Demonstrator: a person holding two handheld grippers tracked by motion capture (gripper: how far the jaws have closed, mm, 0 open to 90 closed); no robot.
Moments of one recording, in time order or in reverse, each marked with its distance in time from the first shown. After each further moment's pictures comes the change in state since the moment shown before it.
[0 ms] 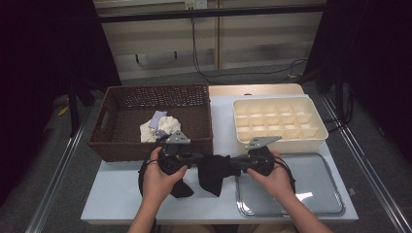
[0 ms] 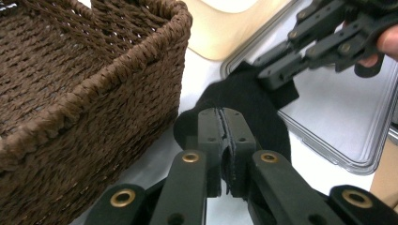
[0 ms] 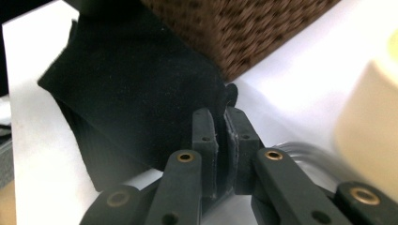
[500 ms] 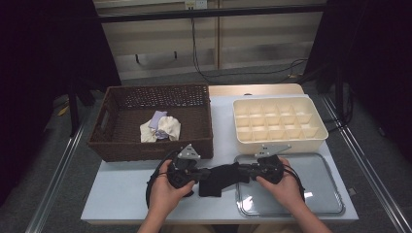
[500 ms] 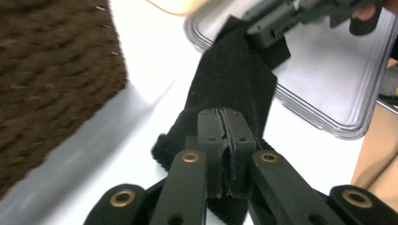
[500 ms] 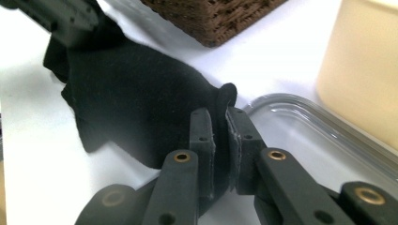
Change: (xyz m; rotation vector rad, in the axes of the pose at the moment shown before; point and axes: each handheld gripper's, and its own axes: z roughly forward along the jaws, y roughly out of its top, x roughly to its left) left arm -0.026 -0.025 0.031 0.099 -0.073 0.030; right arm -0.005 -0.033 -0.011 0.018 -0.022 0.004
